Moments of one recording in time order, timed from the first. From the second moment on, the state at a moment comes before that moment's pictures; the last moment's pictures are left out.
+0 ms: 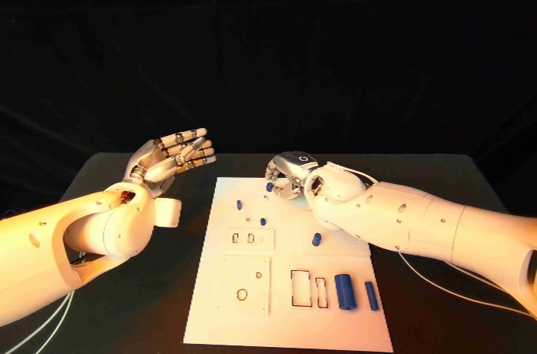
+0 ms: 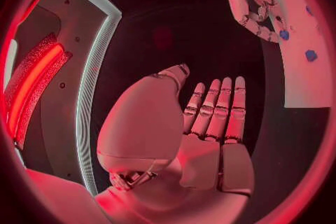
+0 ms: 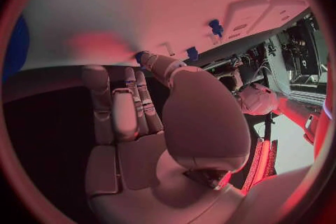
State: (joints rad) left arm 1.18 -1.00 0.06 1.67 0.01 -0.40 0.49; left_hand 1.48 -0.12 0.36 0.27 0.20 0.69 0.19 0.13 0.11 0.83 0.24 0.07 0.06 0.79 0.21 0.14 0.12 0.14 0.68 0.29 0.23 0.08; right arm 1.26 -0.40 -0.10 1.08 -1.57 -0.40 -0.11; right_hand 1.34 -0.25 0.55 0.02 0.19 0.92 0.16 0.22 0.34 1.03 0.11 0.08 0.08 1.45 0.03 1.30 1.04 0.15 1.13 0.13 1.03 0.81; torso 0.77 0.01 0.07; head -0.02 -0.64
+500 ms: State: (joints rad) left arm 1.18 -1.01 0.06 1.67 0.01 -0.40 0.48; left_hand 1.48 -0.12 0.37 0.27 0.20 0.69 0.19 0.13 0.11 0.83 0.24 0.07 0.06 0.79 0.21 0.14 0.12 0.14 0.68 0.29 0.23 0.08; right arm 1.26 -0.63 -0.08 1.27 -1.52 -0.44 -0.12; right_hand 1.47 -0.20 0.30 0.15 0.21 0.91 0.17 0.16 0.32 0.99 0.12 0.23 0.08 1.37 0.03 1.21 0.81 0.18 1.04 0.14 0.83 0.64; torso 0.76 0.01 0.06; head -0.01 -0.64
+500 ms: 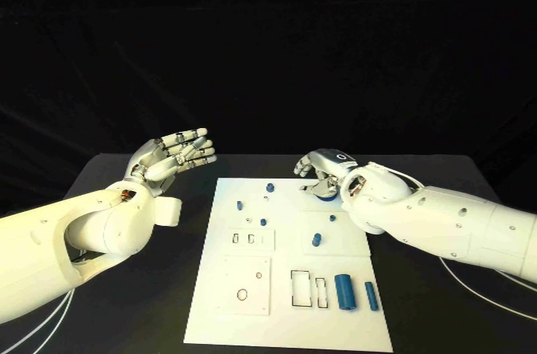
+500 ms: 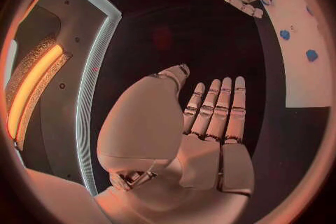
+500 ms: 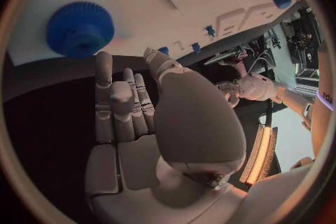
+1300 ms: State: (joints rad) left arm 1.18 -1.00 0.06 1.65 0.02 -0.39 0.47; left_hand 1.48 -0.12 0.37 0.27 0.20 0.69 0.19 0.13 0.11 0.83 0.24 0.07 0.06 0.79 0.21 0.14 0.12 0.14 0.68 0.29 0.23 0.08; right arm 1.31 -0.74 -0.08 1.27 -1.28 -0.30 -0.18; right_hand 1.51 -0.21 0.03 0.29 0.21 0.89 0.16 0.15 0.33 1.38 0.07 1.33 1.24 1.47 -0.01 1.53 1.31 0.11 1.33 0.11 1.19 1.13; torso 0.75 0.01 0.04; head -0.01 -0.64
